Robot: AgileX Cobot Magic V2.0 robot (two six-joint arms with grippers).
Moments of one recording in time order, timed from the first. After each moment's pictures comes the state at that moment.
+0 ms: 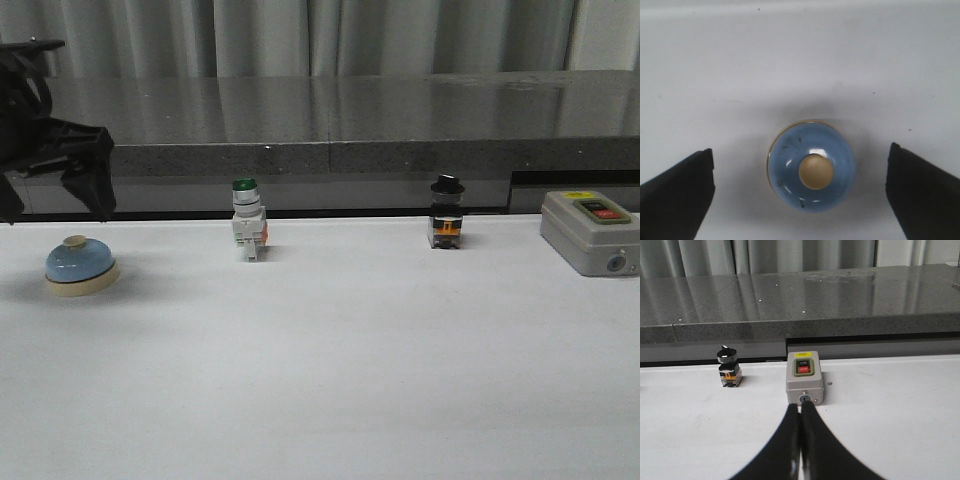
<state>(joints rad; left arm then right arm) -0.12 1.87 -1.26 -0.12 0.55 0.02 0.01 -0.01 0.03 -0.01 0.09 0.07</state>
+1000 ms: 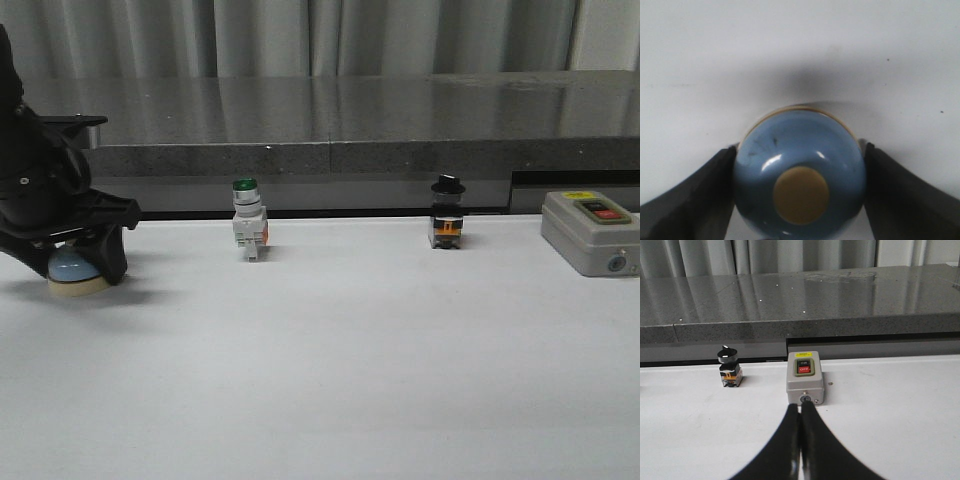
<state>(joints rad) -0.17 2.00 -1.27 -0.10 0.51 0.04 0.01 -0.01 0.03 -0.01 0.09 0.07</state>
